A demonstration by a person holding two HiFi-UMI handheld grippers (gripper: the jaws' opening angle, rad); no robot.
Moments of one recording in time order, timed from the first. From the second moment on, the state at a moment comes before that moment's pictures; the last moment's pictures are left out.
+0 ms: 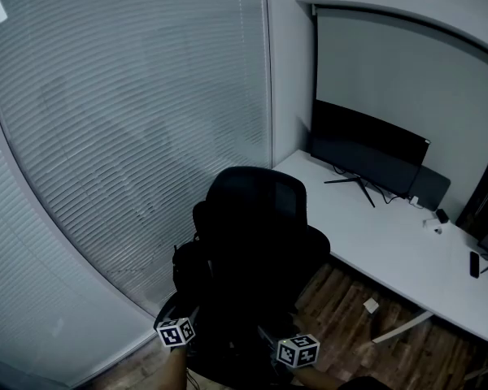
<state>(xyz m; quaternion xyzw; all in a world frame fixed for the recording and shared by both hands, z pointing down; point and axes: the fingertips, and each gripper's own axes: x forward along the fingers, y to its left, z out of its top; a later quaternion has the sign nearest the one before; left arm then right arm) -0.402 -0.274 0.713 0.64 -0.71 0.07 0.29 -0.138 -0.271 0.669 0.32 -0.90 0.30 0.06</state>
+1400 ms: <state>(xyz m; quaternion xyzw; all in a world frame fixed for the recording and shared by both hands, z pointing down) -0.350 -0.062 0.590 0.70 -0.70 0.00 0.13 -0.137 -0.093 0.602 0.33 -0.92 0.22 0.00</state>
